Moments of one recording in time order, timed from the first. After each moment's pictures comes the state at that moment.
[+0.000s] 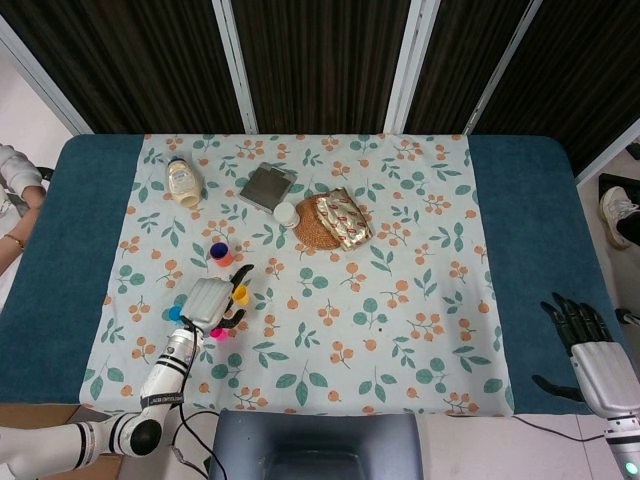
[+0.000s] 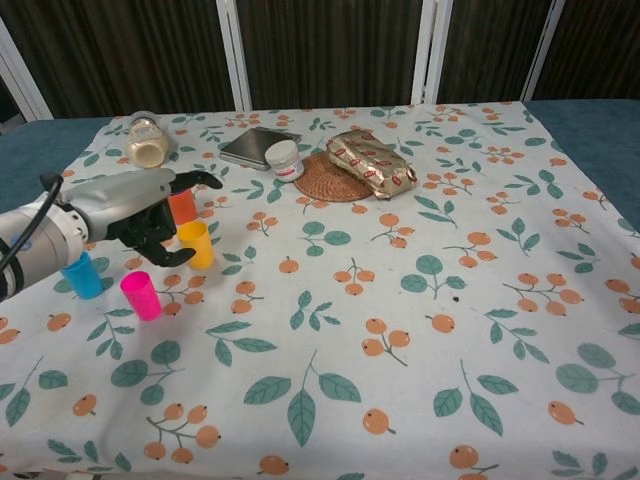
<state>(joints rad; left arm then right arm) -0.71 -1.60 -0.17 -1.50 0.97 1.03 0.42 0.05 -1.03 -0.02 -1.62 -1.61 1.47 0.05</state>
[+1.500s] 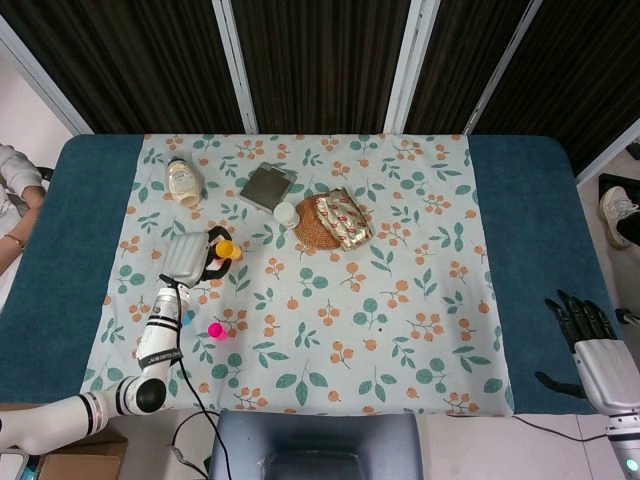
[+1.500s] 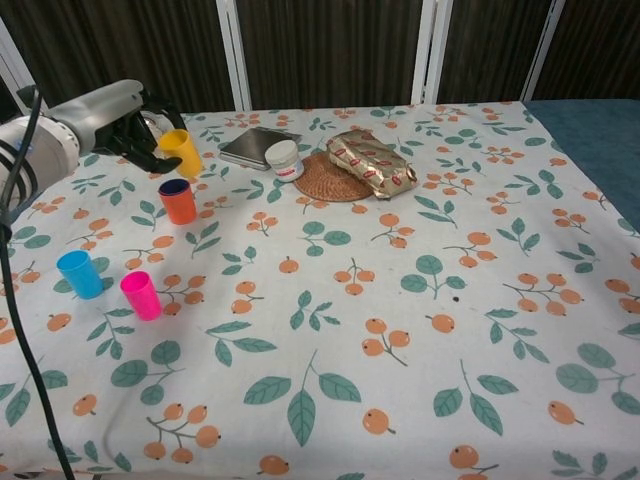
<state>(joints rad) -0.77 -1.59 -0.36 -1.35 0.90 1.03 0.31 0.05 -1.03 -0.01 -1.62 -1.58 1.46 0.04</state>
